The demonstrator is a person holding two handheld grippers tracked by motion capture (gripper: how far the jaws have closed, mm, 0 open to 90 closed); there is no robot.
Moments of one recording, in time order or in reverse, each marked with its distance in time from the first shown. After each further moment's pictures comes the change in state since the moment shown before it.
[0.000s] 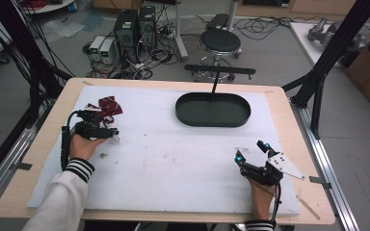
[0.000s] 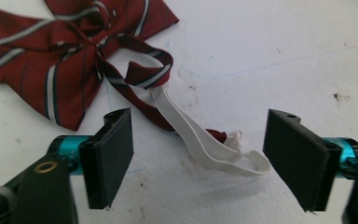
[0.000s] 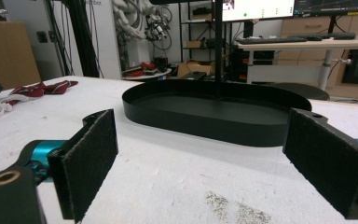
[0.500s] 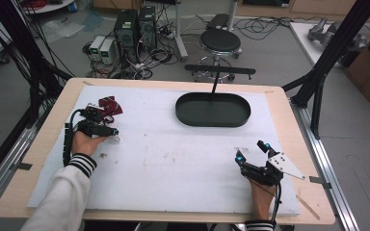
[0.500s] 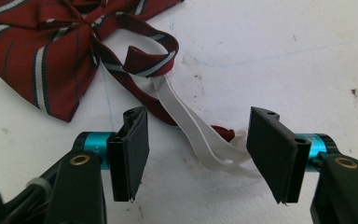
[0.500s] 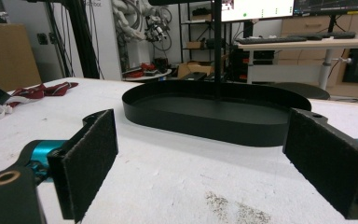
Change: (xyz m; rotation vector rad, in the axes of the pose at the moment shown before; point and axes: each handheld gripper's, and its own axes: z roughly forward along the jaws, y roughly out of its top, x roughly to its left) left arm 0.001 0.006 0.010 0.090 0.007 -0.017; right arm -0.001 0.000 0.000 -0.005 -0.002 0.002
